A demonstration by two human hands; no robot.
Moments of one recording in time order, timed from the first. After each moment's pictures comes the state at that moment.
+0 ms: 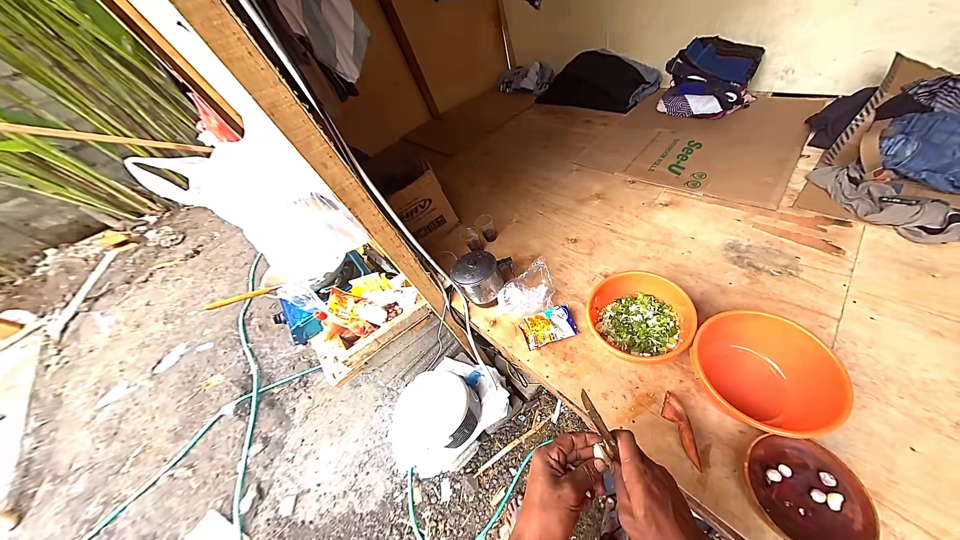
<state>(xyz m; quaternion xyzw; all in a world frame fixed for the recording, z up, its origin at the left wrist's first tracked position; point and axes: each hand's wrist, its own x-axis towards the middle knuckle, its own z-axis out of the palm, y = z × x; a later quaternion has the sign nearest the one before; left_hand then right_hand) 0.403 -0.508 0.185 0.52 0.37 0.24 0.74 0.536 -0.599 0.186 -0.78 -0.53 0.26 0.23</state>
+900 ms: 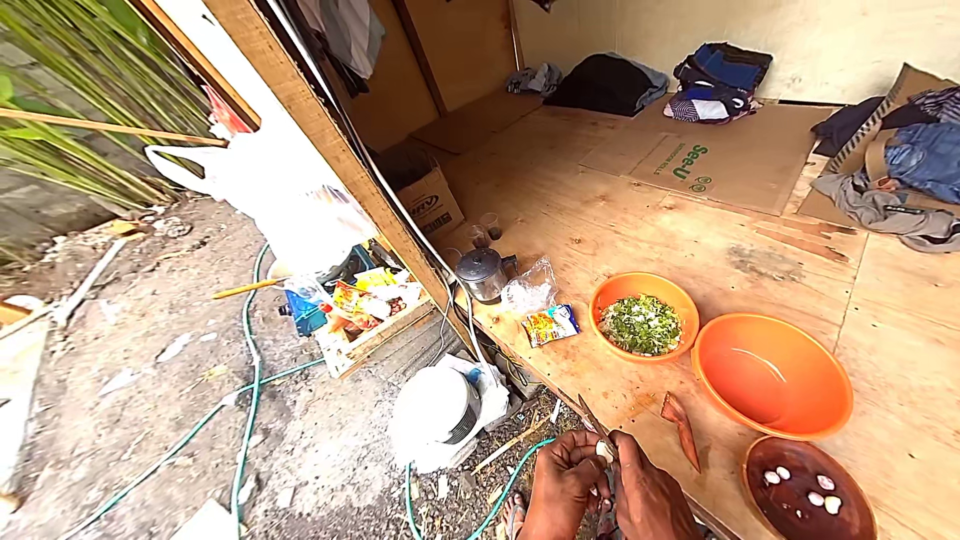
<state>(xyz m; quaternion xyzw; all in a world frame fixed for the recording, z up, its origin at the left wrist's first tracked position) 0.408 -0.520 0.184 0.47 0.40 0.25 0.75 0.525 -0.608 0.175 -0.79 -0.54 0.15 0.25</state>
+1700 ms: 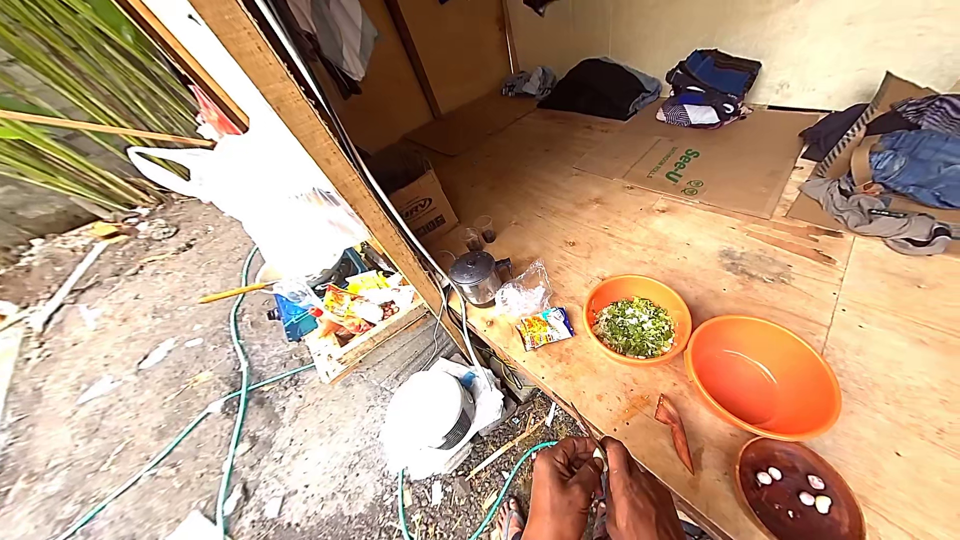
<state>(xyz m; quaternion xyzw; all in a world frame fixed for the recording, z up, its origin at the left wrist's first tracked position) 0.415 -0.522 0.182 0.57 0.41 0.26 0.66 0.518 -0.607 0.182 -0.80 -0.53 0.18 0.20</state>
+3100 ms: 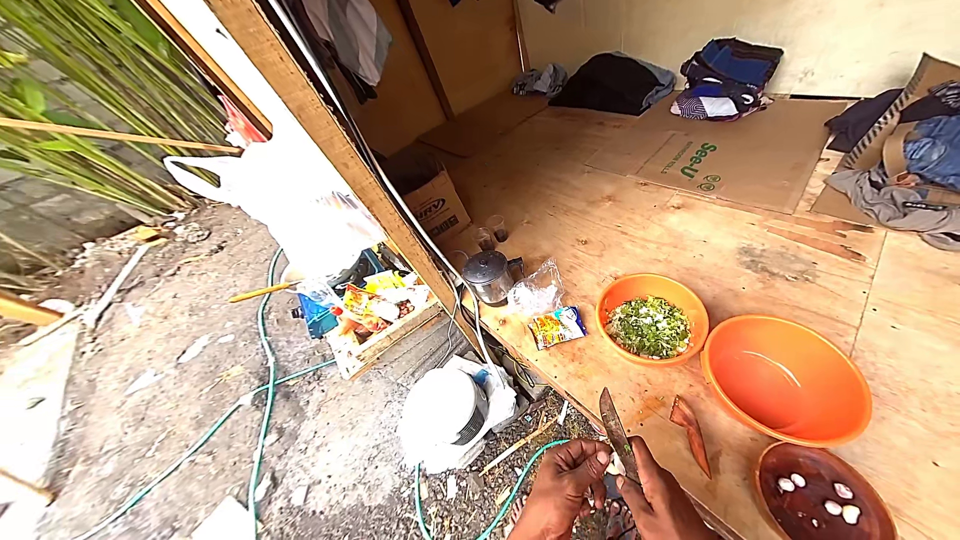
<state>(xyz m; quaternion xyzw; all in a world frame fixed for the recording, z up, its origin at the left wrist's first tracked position) 0.395 -0.503 0.167 0.43 0.36 0.18 0.81 0.547 -0.606 0.172 -0.70 -0.46 0.42 0.34</state>
